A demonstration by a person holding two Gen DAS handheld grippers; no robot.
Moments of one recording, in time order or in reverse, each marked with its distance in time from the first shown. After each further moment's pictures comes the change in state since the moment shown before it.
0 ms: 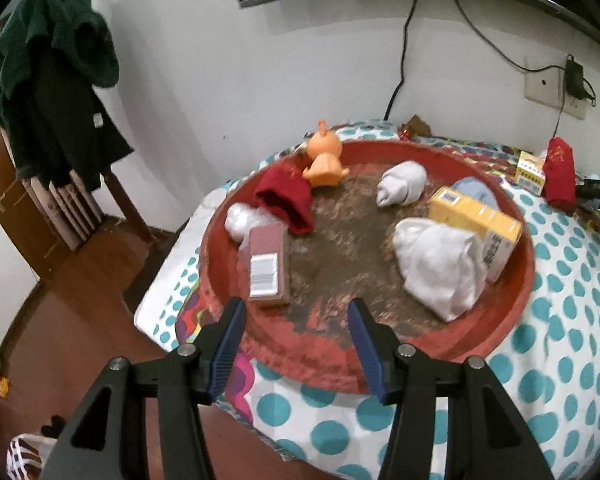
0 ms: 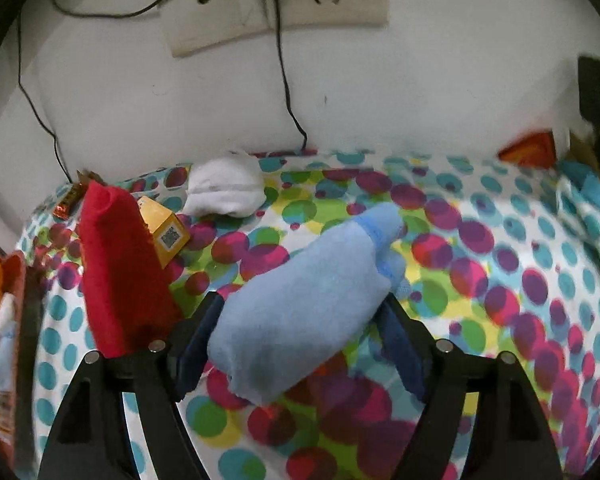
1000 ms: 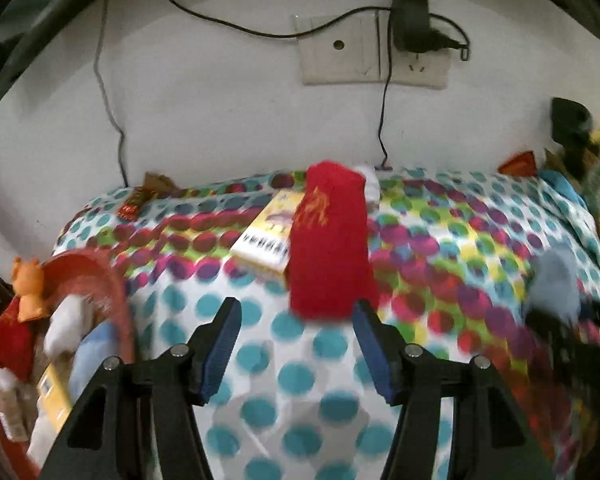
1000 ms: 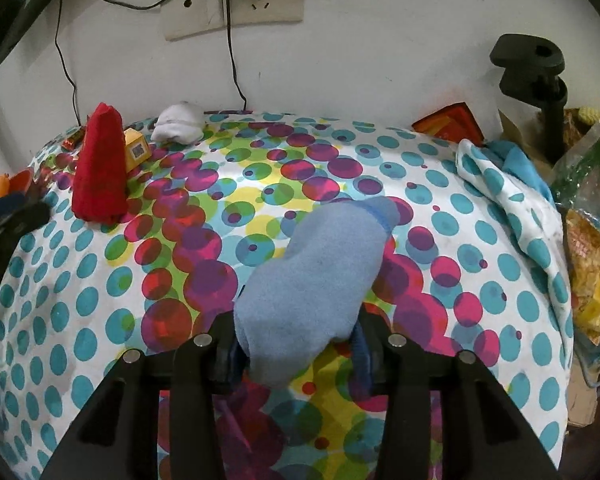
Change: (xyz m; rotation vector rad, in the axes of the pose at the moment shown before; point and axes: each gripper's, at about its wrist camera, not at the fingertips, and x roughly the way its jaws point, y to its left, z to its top) left arm 0.059 -0.314 0.115 0.215 0.009 -0.358; right arm -0.068 -0.092 -0.048 -0.131 0.020 -0.024
